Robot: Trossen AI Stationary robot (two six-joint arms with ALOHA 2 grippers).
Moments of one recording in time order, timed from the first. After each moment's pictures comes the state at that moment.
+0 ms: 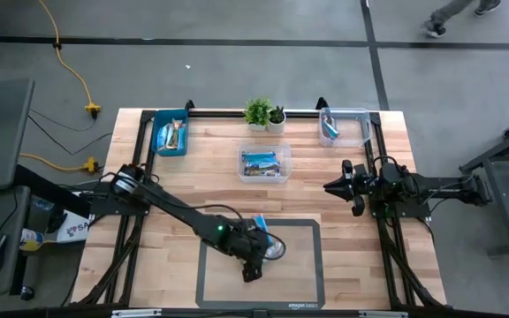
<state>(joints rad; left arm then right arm) -0.45 1.98 1.50 -0.51 -0.13 -0.70 -0.04 0.11 0.01 0.05 -0.11 0.36</state>
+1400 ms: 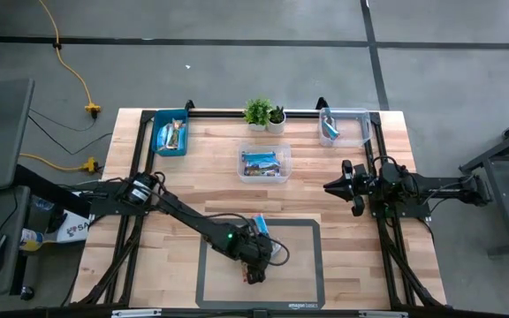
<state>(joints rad) -0.45 2.12 1.50 -0.42 -0.14 -0.68 -0.04 0.11 0.01 0.05 -0.11 0.36</state>
